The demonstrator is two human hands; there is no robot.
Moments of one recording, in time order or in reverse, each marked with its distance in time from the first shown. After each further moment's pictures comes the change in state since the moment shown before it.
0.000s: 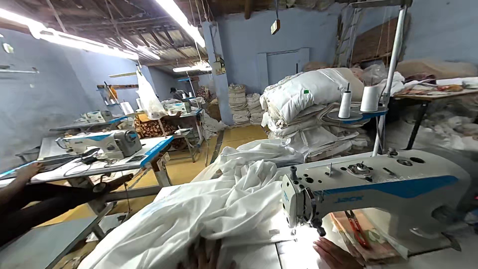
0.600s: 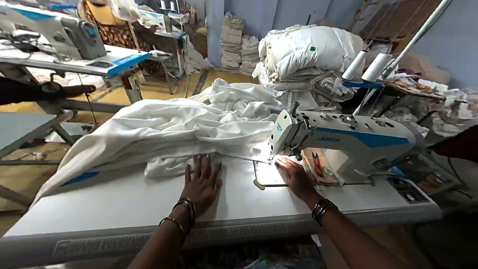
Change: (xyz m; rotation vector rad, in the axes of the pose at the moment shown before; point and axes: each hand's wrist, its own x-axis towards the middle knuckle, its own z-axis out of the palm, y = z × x) left_hand -0.021 0.018 -0.007 -0.010 -0.305 0.209; right_hand 0.038 0.011 0.015 -0.156 -0.073 0.018
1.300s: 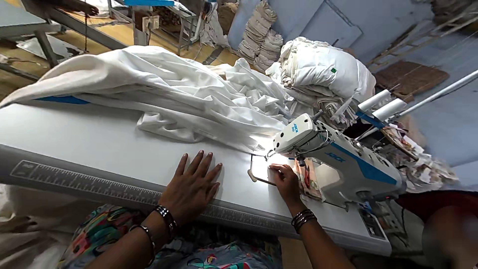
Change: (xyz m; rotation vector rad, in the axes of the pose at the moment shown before) left_hand -0.056 0.026 0.050 -0.045 0.483 0.082; right_hand 0.001 -0.007 0.000 0.156 0.127 -0.005
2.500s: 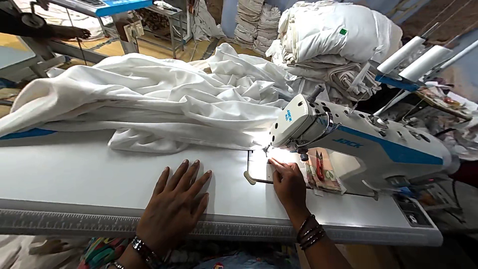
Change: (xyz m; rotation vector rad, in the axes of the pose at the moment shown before) left_hand 0.001 -0.004 0.004 0.053 0.146 0.024; right_hand -0.010 -0.033 0.011 -0.251 0.089 0.132
